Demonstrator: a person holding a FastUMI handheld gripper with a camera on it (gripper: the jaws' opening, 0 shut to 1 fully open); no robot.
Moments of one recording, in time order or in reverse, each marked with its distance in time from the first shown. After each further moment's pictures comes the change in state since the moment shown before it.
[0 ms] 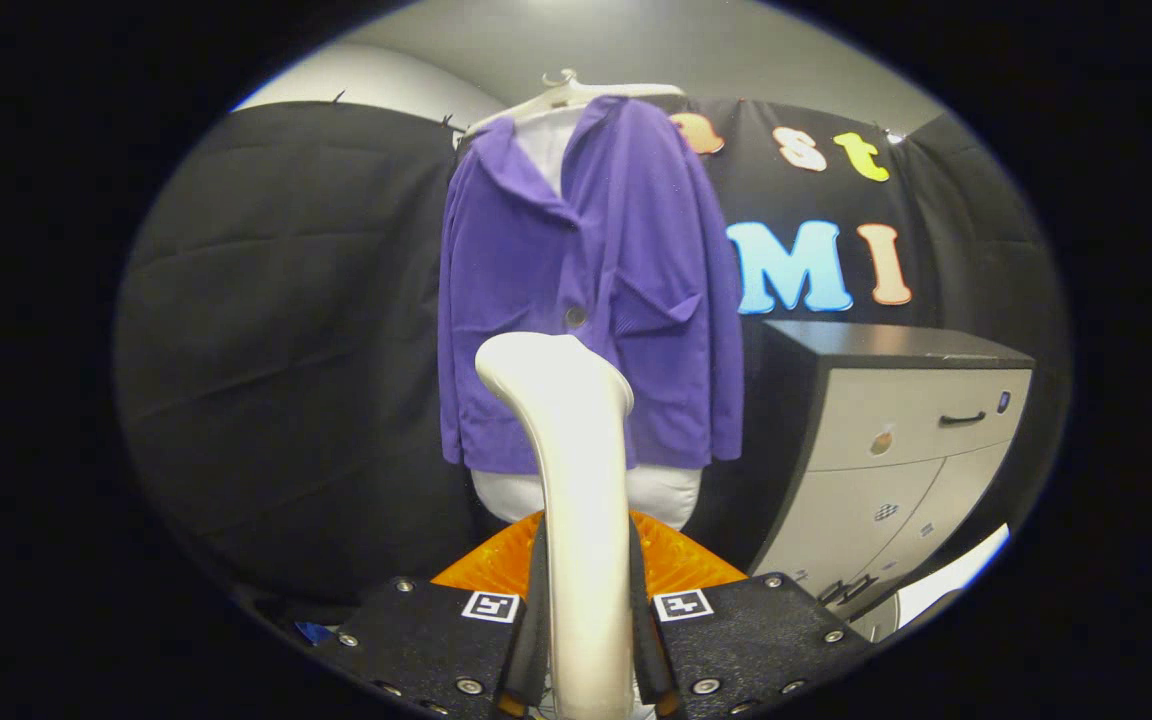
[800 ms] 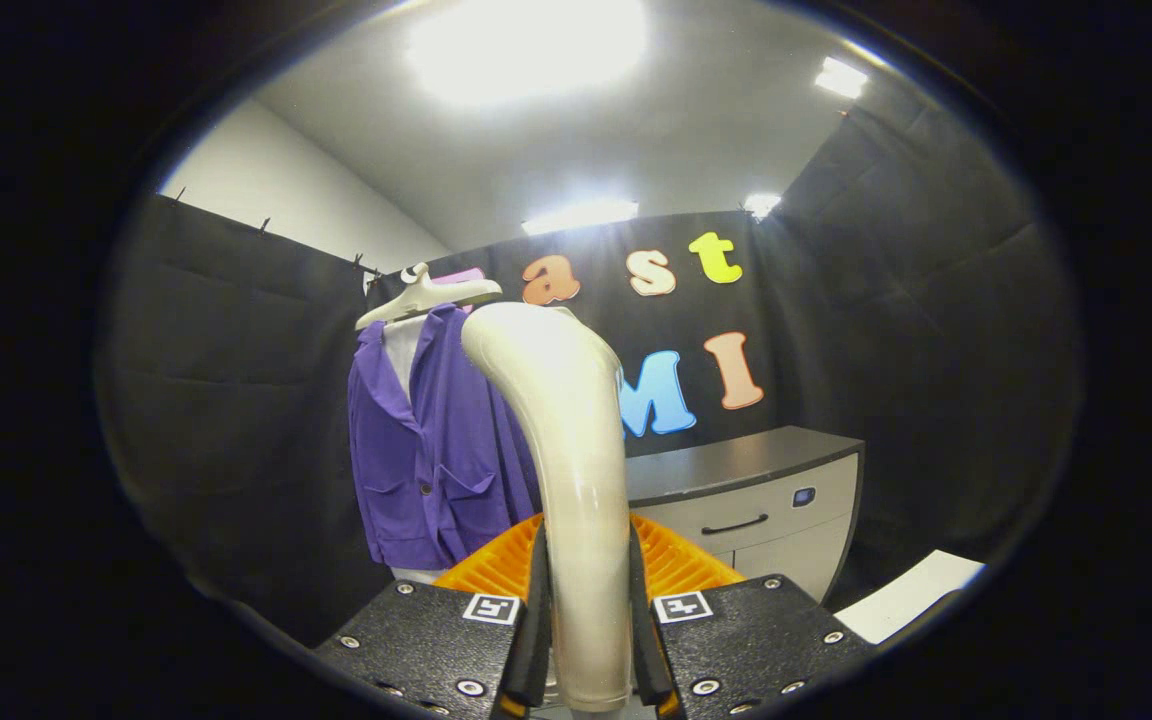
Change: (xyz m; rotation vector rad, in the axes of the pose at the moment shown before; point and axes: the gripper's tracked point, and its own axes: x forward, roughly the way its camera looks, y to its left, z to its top) arm -0.200 -0.197 0.102 0.109 -0.304 -0.216
